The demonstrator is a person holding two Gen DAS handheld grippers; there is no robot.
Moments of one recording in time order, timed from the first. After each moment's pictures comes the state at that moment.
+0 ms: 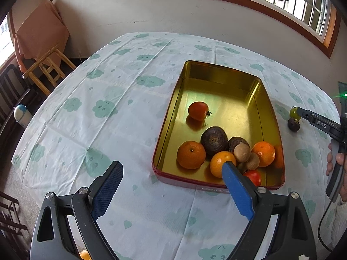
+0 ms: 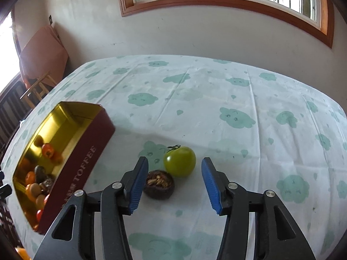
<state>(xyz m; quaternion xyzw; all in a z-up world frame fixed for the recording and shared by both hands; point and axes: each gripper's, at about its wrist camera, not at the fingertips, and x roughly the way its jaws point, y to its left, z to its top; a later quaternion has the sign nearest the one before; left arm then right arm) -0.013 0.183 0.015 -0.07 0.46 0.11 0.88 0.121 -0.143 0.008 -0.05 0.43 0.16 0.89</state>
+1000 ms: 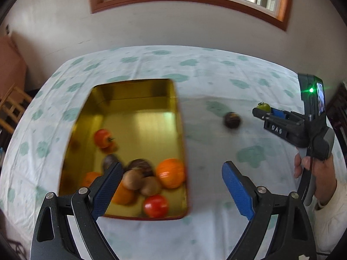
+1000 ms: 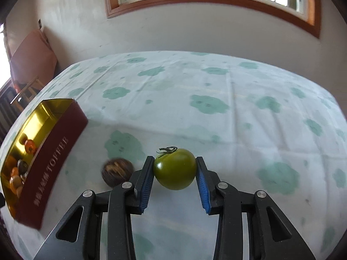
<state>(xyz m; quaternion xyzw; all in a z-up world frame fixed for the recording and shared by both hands) 0.033 0.060 0.027 -0.01 0.45 -0.03 0.89 0.112 -0.183 -0.009 -0.04 0.42 0.12 0.90</state>
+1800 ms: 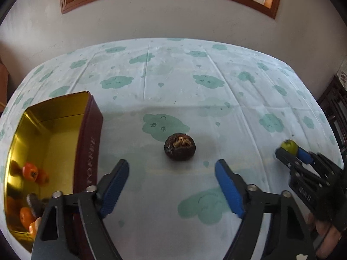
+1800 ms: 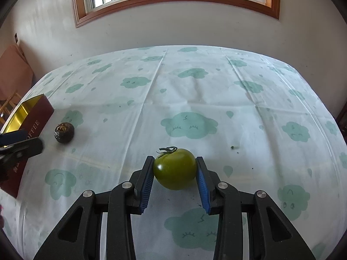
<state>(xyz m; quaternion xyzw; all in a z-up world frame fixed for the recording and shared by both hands) 0.119 -0.037 -0.016 -0.01 0.47 -0.07 0.88 0.061 -0.277 -0.014 -0.01 0.43 0.03 0.90</state>
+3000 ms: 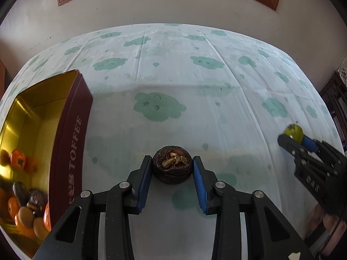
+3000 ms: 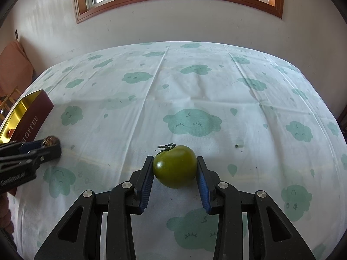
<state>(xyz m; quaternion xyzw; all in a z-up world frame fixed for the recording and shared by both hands) 0.106 -0.042 -0.038 0.00 0.49 -0.08 0.87 0.064 -0.271 -0.019 -0.02 0.44 0.04 0.90</state>
